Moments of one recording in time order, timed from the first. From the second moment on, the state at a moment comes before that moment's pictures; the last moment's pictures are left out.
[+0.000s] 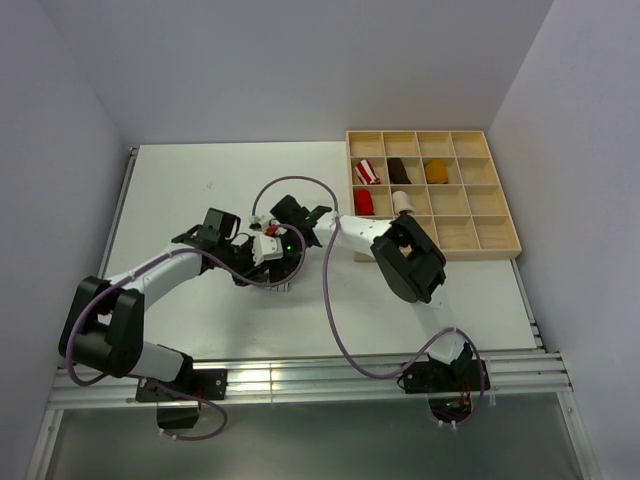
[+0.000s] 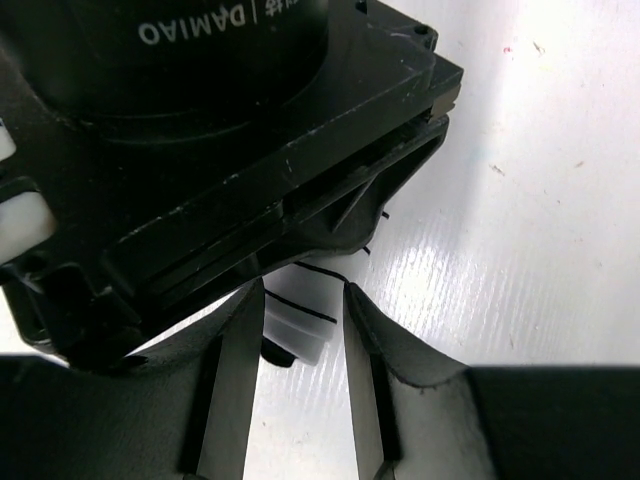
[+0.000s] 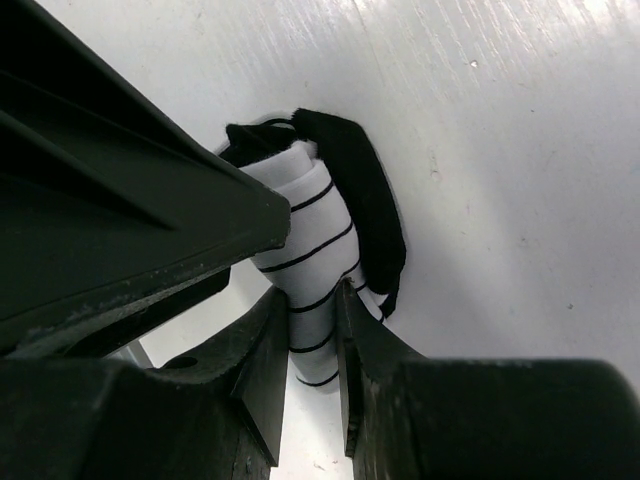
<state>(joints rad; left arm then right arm) -0.36 1.42 0.78 -0.41 0.62 0.85 0.82 2.15 1.56 -0.52 -0.55 0.05</state>
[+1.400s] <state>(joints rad) -0.27 1.59 0.79 -0.30 0.75 0.66 0.78 2.08 1.38 -0.29 -0.54 0.25</state>
